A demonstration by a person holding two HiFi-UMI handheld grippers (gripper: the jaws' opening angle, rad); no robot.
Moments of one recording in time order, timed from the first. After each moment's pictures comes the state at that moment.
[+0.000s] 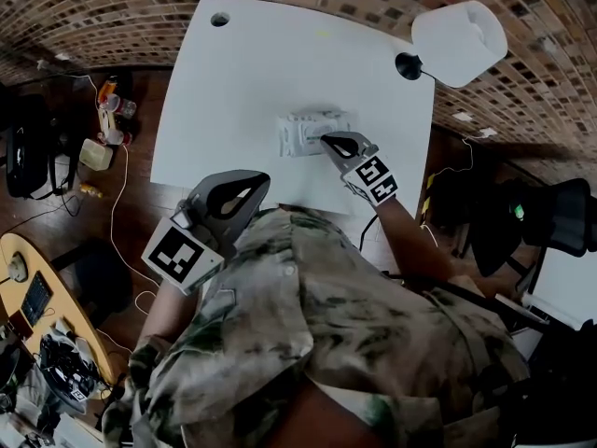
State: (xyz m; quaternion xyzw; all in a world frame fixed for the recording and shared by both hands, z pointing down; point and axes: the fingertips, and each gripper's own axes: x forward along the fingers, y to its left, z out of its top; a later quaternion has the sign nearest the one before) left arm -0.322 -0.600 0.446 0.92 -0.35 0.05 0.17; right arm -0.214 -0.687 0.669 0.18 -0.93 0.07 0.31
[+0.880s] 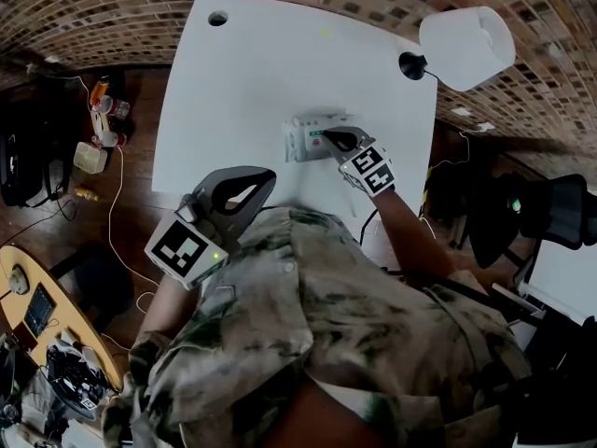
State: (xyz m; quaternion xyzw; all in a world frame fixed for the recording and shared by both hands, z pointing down) left arm -0.337 -0.626 0.459 0.93 -0.32 0.04 0.19; right arm -0.220 -0.711 0.701 0.19 -0.90 0.10 0.38
